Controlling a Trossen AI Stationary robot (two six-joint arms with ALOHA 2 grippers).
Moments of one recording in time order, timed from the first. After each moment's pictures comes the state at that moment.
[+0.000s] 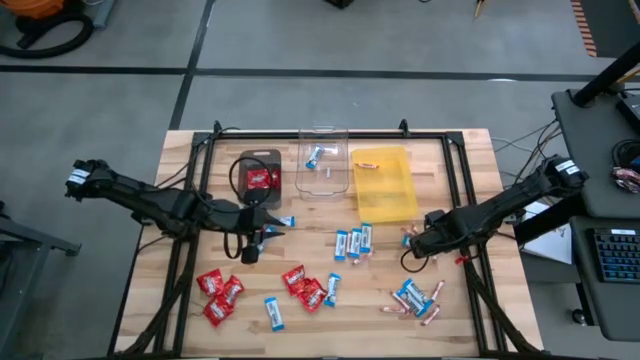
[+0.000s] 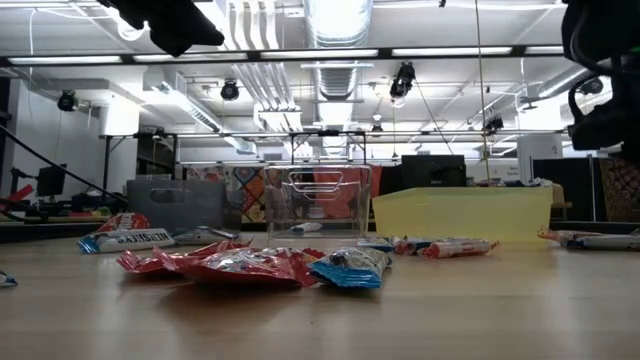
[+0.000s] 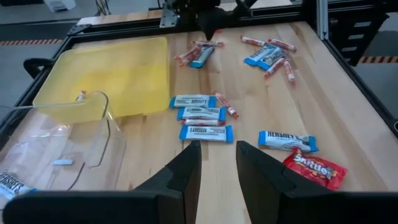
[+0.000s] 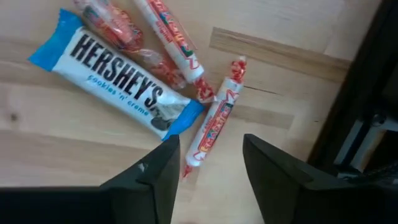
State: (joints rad) left arm -0.28 1.01 0.77 -0.26 -0.25 -0.06; right arm 0.38 1.19 0.61 -1.05 -0.08 1.73
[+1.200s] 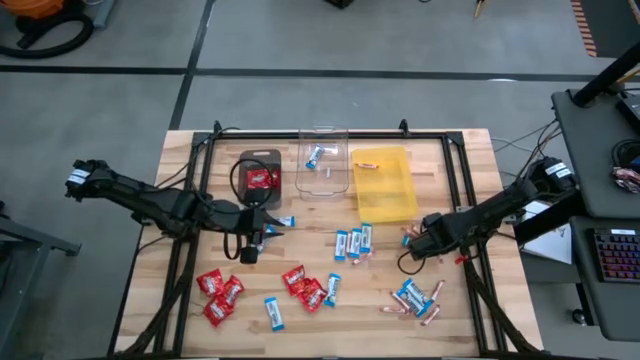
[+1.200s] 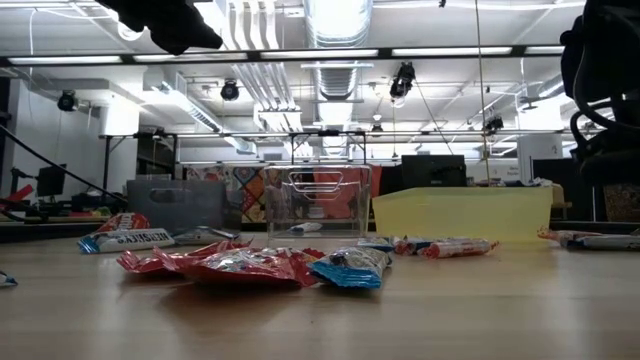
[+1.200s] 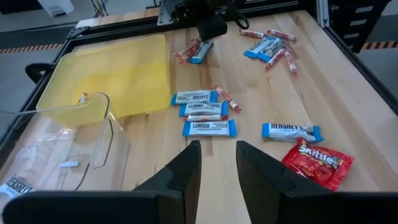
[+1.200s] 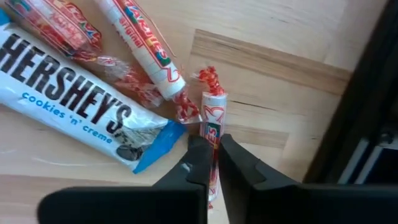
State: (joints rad) left arm -0.28 1.01 0.77 -0.28 -0.25 -0.01; right arm 0.38 1.31 0.56 -0.97 -0.08 1.70
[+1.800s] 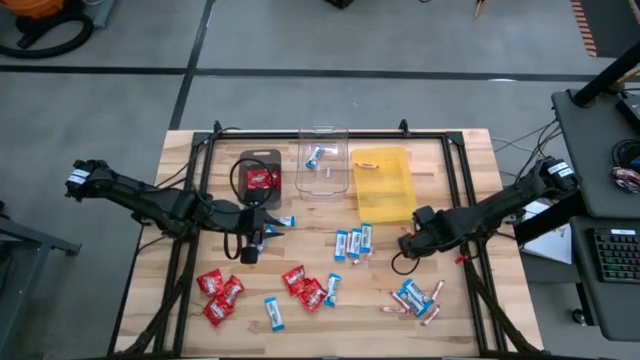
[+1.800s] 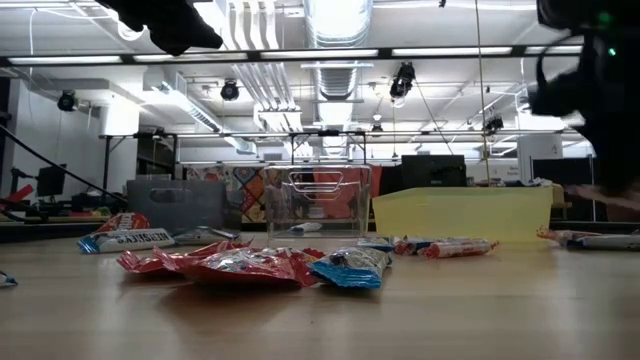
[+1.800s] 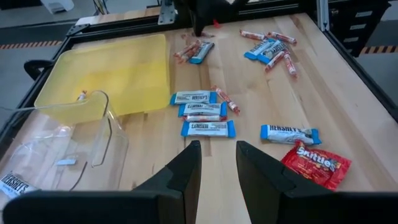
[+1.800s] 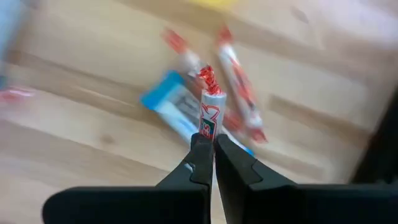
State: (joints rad) left arm -0.28 1.01 0.77 -0.28 -0.25 -0.04; right arm 0.38 1.28 0.77 -1.05 0.16 1.58
